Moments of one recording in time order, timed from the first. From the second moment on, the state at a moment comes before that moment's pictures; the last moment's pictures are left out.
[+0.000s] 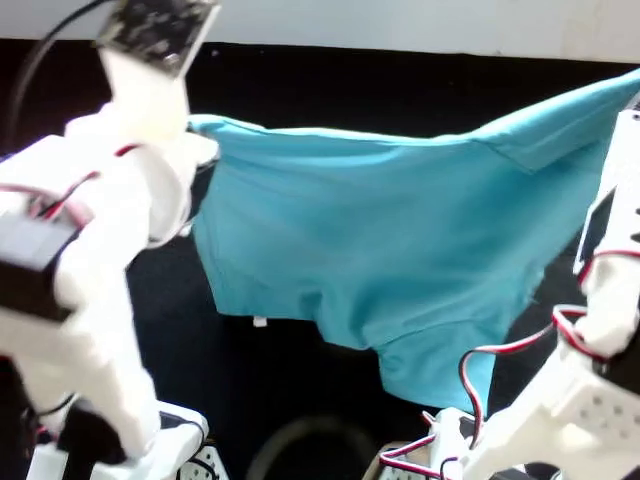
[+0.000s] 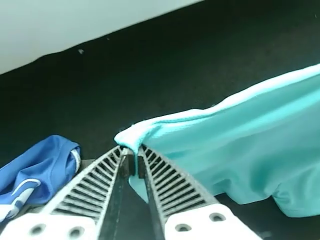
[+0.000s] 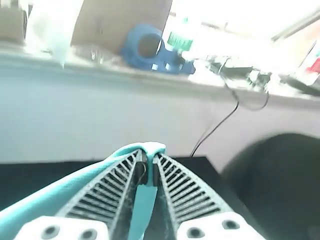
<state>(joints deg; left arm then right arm) 6.5 -18.5 -44.9 101.0 -10.3 19.7 -33.1 -26.7 67.6 17.6</state>
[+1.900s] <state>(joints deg) -1.7 -14.0 -18.2 75.2 -10.2 12.6 -7.3 -33.2 57.4 17.5</state>
